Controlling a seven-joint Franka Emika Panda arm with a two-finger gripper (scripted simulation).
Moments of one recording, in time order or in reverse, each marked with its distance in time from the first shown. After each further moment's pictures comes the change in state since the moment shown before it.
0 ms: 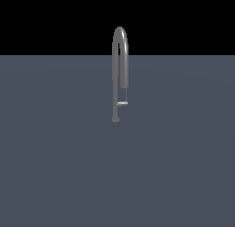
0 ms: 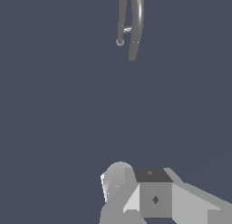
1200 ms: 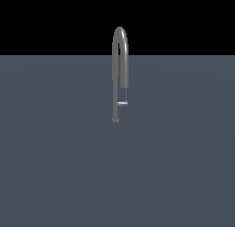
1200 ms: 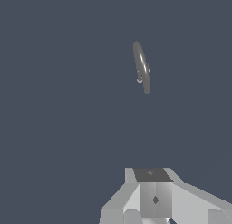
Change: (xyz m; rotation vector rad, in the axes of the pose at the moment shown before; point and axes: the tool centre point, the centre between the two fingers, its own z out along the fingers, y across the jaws) arm -0.007 0.010 -0.111 0.250 0.235 0.052
